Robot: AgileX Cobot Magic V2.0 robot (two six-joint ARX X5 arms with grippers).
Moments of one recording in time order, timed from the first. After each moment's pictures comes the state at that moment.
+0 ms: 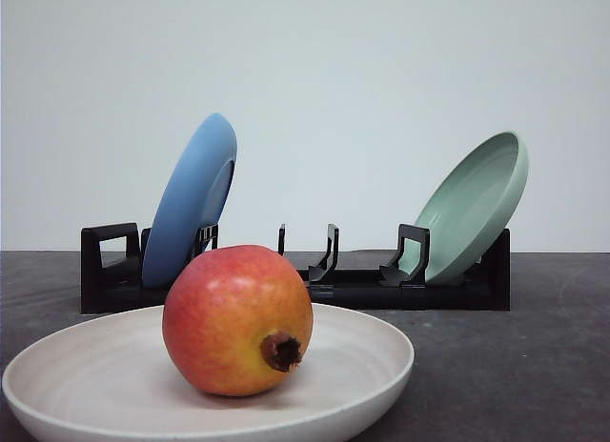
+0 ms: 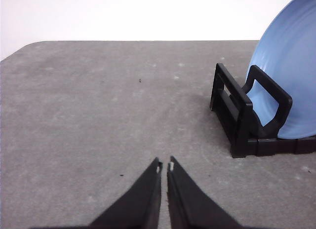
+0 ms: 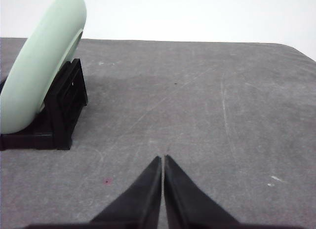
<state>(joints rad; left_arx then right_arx) -0.04 0.00 0.02 -0.18 -0.02 0.01 -0.02 0.01 0.02 -0.17 0.00 0.03</state>
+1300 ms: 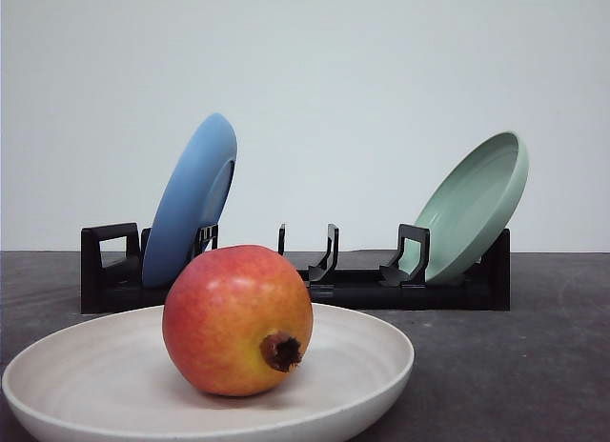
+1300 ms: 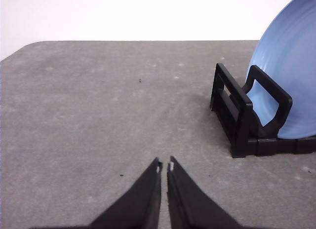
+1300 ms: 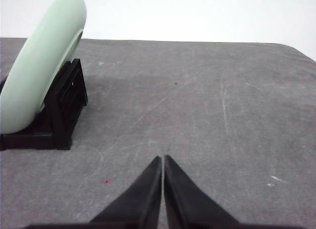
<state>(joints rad) -0.04 0.00 0.02 -0.18 -0.02 0.01 -0.02 0.01 0.02 -0.17 0.00 0.03</state>
